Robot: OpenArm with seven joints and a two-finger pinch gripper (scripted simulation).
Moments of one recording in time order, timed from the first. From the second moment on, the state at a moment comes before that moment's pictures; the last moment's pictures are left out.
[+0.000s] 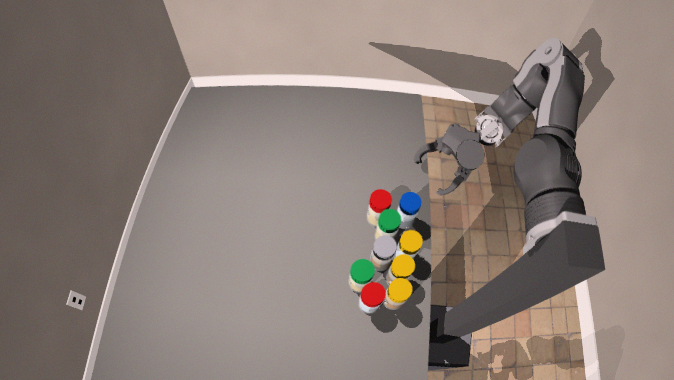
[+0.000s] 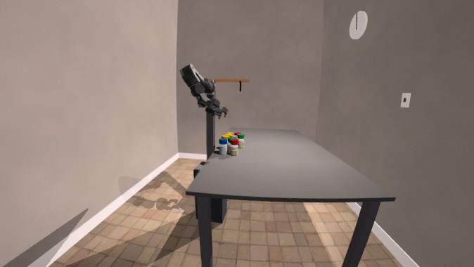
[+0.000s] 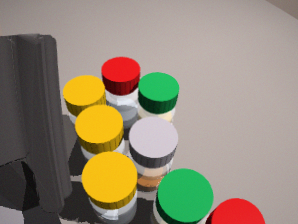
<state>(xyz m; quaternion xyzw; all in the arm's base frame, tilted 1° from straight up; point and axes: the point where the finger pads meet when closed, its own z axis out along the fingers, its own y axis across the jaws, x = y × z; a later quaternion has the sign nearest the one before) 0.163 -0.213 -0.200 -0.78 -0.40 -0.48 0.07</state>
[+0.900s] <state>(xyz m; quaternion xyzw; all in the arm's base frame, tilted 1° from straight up) 0.163 -0.213 -0.199 -0.78 -0.40 -0.48 0.07</state>
